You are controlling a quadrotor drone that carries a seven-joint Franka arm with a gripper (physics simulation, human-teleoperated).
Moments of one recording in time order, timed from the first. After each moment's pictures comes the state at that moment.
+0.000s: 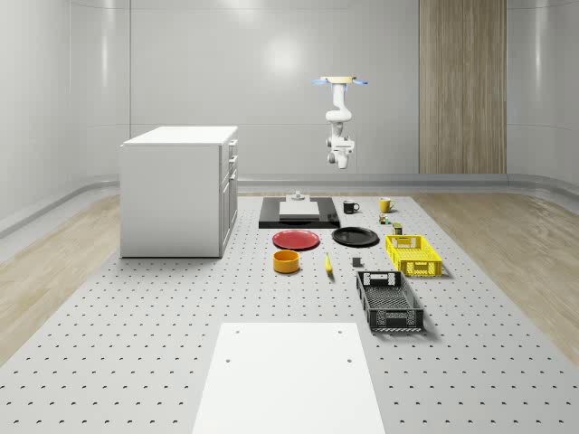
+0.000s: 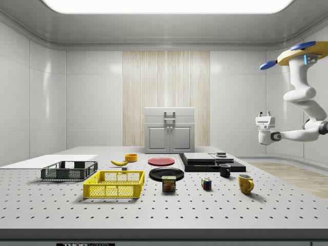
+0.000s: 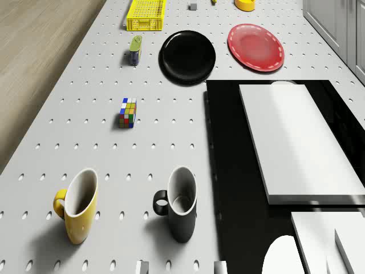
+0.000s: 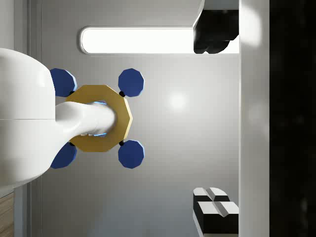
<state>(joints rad) 0.00 -0.79 0.00 -2.34 0.00 1.55 0.79</state>
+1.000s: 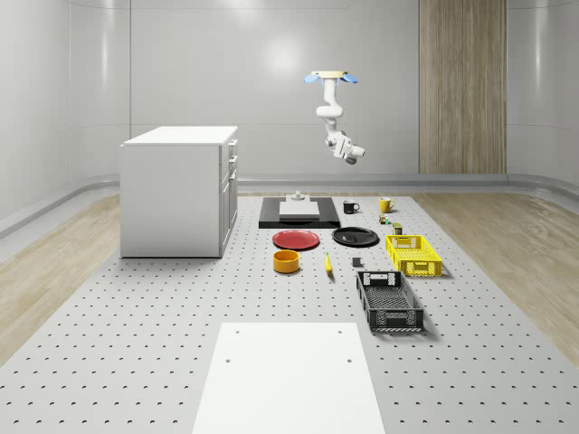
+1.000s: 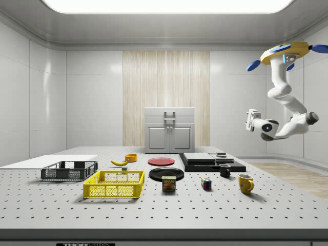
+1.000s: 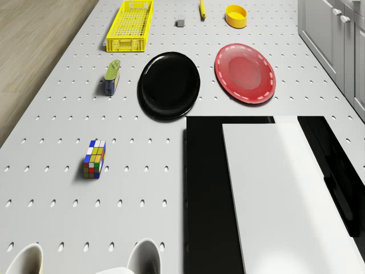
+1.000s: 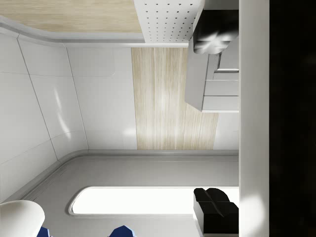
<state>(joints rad) 0.20 -0.75 -0.60 -2.33 0.90 1.38 0.64</state>
